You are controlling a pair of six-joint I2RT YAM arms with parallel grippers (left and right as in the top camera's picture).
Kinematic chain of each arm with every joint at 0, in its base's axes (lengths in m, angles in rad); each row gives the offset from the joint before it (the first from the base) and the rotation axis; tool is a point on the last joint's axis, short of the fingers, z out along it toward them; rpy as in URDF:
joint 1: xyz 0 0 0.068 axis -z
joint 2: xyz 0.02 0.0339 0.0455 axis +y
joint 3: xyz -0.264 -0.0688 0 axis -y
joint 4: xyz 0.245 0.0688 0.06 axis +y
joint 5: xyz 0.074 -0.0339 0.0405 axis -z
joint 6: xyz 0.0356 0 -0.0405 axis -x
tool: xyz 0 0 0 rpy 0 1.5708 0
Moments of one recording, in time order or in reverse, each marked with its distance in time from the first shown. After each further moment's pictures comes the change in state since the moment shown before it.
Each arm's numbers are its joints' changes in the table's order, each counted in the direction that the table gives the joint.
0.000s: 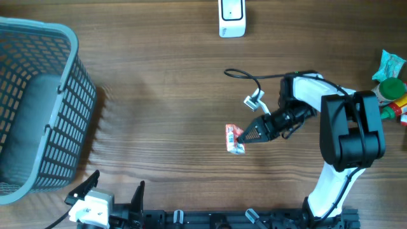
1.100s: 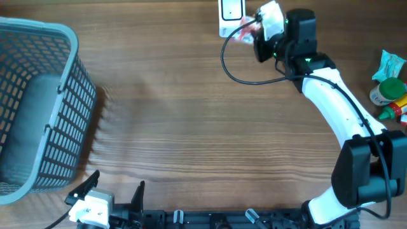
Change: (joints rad) left arm 0.000 0.000 0.000 0.000 0.000 0.000; right arm -0.081 -0.279 0.186 -1.544 0.994 -0.987
